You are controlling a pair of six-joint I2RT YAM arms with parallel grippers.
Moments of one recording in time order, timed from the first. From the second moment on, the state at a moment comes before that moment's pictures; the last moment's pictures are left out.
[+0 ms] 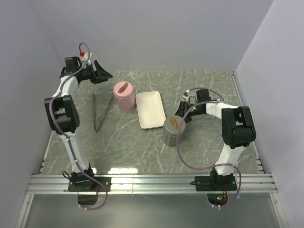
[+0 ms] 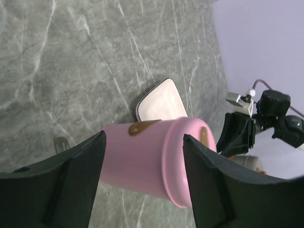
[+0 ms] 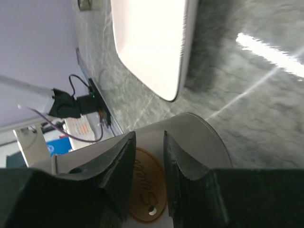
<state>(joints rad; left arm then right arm) 0.18 2.12 1.81 -0.34 1.01 -0.32 0.12 1.84 1.04 -0.31 -1.01 0.32</state>
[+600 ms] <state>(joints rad) 0.07 2.35 1.85 -0.21 1.08 -0.46 0.10 1.82 1.12 -0.43 -0.93 0.23</state>
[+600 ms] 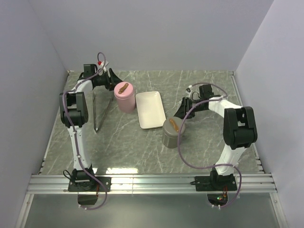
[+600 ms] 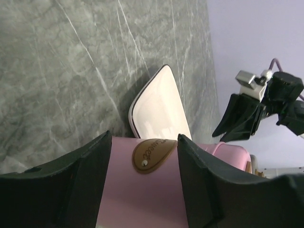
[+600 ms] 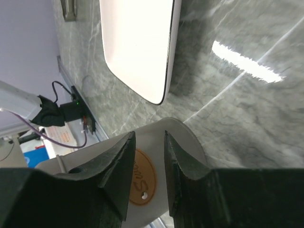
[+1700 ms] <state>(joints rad) -0.04 1.93 1.21 -0.55 1.12 -0.04 0.06 1.77 1.17 -0.70 -0.87 -0.09</state>
